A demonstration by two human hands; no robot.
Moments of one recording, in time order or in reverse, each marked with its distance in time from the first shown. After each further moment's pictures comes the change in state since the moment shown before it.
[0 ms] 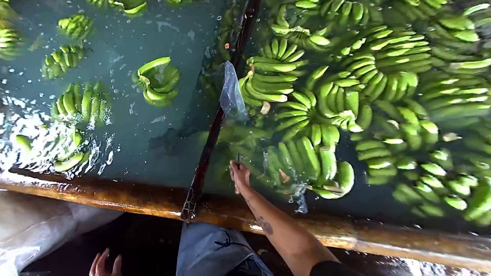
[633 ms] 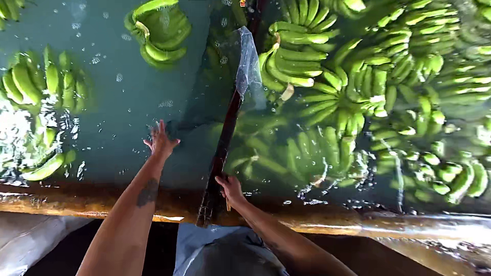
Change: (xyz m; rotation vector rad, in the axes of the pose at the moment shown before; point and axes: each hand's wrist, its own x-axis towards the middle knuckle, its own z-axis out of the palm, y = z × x) left_hand 0.307 0.302 0.154 0.058 -0.553 0.307; right_hand -0.067 -0.031 0.085 0.181 -0.207 0.266
